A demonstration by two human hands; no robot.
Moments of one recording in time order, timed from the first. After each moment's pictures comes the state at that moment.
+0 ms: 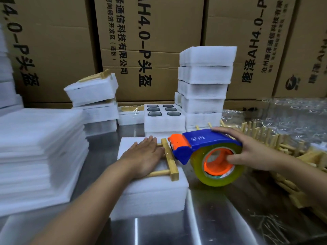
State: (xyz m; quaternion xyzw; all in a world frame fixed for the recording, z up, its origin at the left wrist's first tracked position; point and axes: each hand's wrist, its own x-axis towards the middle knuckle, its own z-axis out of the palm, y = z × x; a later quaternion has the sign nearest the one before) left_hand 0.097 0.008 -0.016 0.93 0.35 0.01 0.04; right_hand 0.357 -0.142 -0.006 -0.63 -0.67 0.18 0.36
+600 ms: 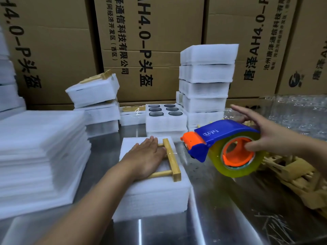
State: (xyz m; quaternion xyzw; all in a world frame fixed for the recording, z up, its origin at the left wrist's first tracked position) left_hand 0.098 0.010 -0.019 0.93 0.36 0.01 0.06; right_hand 0.380 -0.155 0.028 -0.66 -0.65 0.15 0.36
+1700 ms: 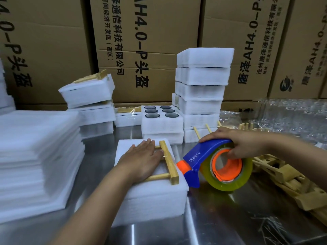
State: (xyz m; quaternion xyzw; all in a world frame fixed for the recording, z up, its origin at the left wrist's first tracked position) left_hand 0.099 0.012 -0.022 0.92 0.37 0.06 0.12; right_hand 0.360 -0.117 0.033 -0.70 -0.70 0.10 0.04
